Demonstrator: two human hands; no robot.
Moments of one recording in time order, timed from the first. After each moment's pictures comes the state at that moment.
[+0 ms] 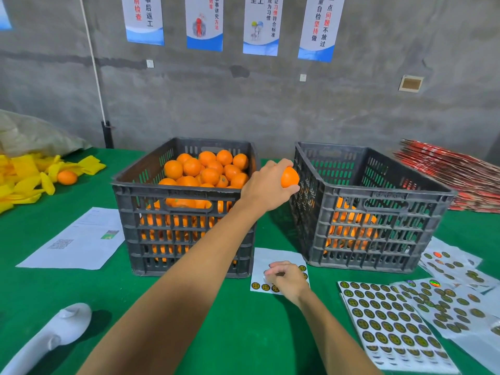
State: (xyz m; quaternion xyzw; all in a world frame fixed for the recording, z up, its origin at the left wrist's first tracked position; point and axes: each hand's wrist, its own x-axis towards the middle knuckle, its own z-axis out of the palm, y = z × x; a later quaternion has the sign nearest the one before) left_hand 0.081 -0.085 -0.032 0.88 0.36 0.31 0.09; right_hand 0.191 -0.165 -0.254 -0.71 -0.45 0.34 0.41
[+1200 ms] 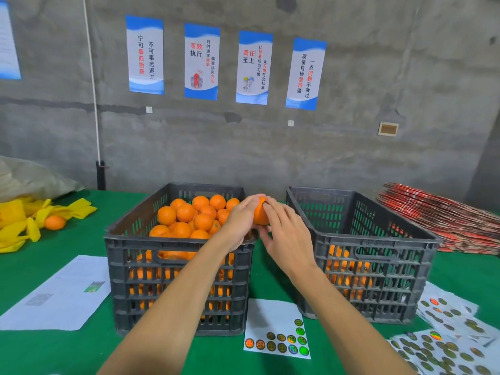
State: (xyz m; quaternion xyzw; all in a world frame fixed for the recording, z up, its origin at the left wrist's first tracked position) left_hand 0.063 -0.047 -0.018 0.65 0.27 0.43 0.56; right_hand 0.178 -0.134 -0.042 -0.61 -0.63 -0.37 0.29
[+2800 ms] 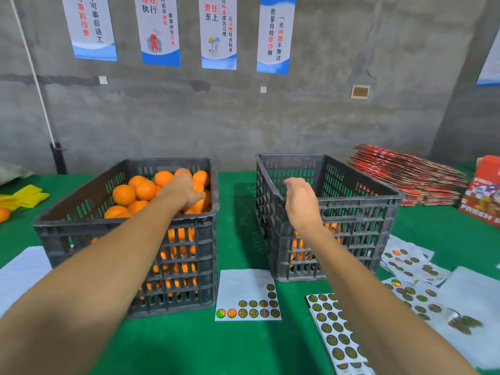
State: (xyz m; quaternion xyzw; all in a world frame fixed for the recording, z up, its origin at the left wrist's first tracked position) left_hand 0.057 0.035 -0.020 0.77 0.59 0.19 0.12; right_hand 0.288 -0.144 -0.045 -0.77 -0.51 -0.14 0.36
